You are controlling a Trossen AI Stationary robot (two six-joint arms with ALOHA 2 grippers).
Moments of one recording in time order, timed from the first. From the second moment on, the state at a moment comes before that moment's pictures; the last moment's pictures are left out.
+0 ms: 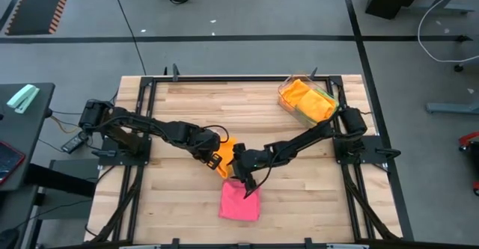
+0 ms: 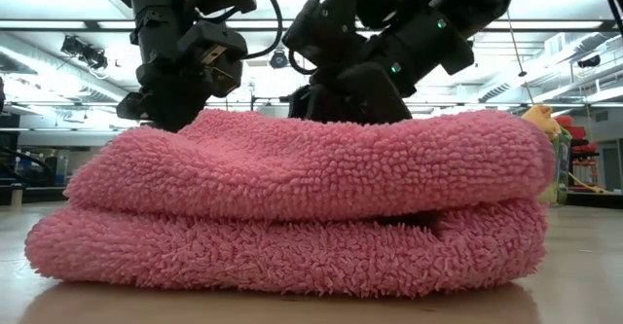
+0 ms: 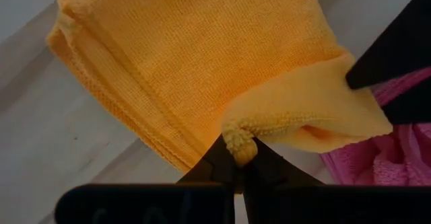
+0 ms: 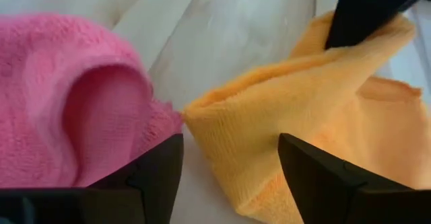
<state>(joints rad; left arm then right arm) -0.10 1.55 0.96 -0.63 0.03 -1.01 0.21 1.99 1.09 0.24 0.08 -0.20</state>
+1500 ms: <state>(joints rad) -0.49 1.55 0.96 -0.33 -0.07 -0.93 0.15 1.88 1.09 0.06 -0.37 -0.18</state>
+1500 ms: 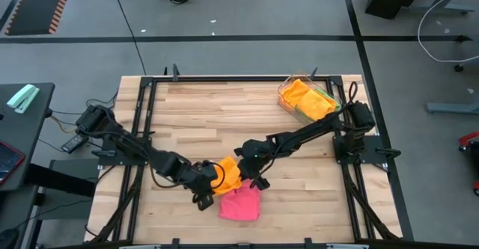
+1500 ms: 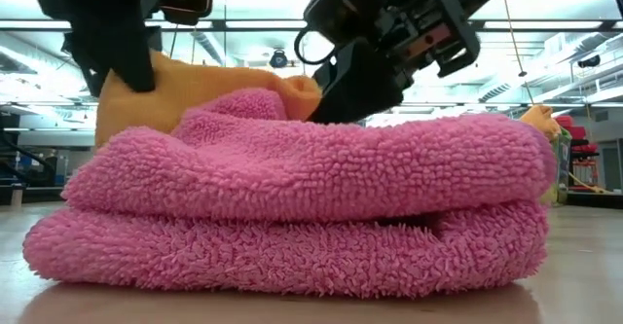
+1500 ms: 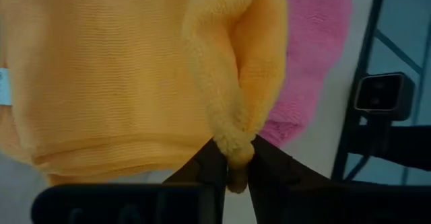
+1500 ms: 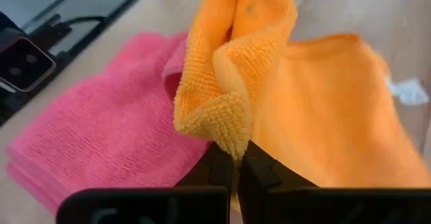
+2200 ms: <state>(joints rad) -0.56 1.49 0.95 -0.64 -0.43 -0.90 0.11 1.91 1.09 0.06 -0.46 -0.21</state>
